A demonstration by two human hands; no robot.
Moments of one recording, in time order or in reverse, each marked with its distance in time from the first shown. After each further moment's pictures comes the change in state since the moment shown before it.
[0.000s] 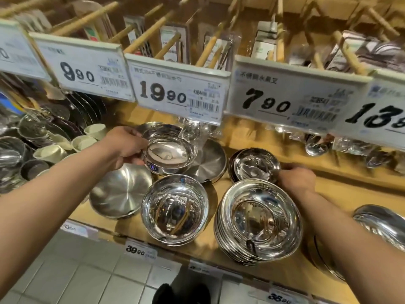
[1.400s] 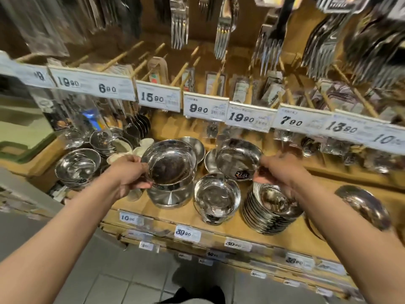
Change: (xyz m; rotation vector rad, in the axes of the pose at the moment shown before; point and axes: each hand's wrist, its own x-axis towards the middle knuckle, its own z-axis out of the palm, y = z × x) left_hand -0.086 -0.055 -0.126 -0.305 -0.125 -0.088; right_hand -0.188 -0.093 -0.029 0.449 -0.247 -0.053
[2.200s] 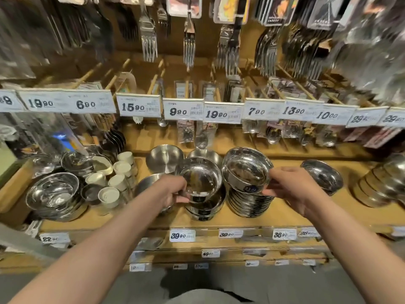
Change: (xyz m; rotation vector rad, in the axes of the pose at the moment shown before) left_hand -0.025 -0.011 0.108 0.193 -0.389 -0.120; right_hand -0.084 0.053 -0.027 0.318 0.146 0.008
